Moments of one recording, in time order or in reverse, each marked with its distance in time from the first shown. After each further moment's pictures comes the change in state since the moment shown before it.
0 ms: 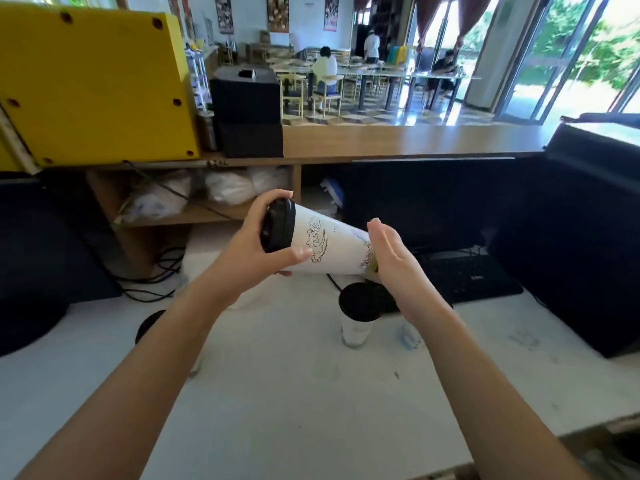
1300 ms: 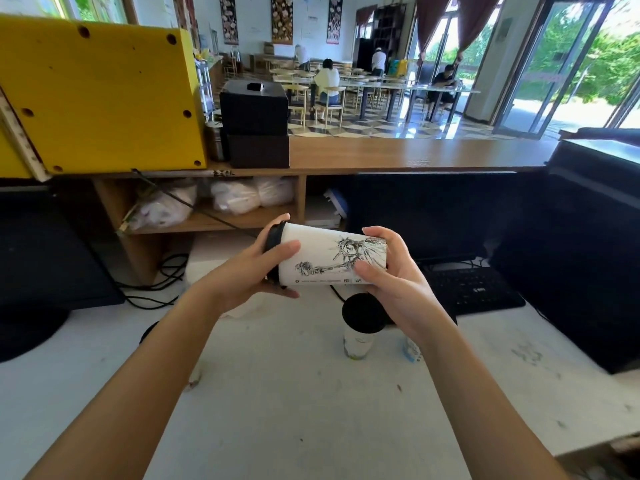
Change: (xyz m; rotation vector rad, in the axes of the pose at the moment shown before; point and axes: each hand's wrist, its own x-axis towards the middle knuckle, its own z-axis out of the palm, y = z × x) left_hand 0.013 -0.013 -0.013 -0.321 -0.141 -0.353; right_hand 0.004 0.018 -0.003 0.394 -0.278 -0.230
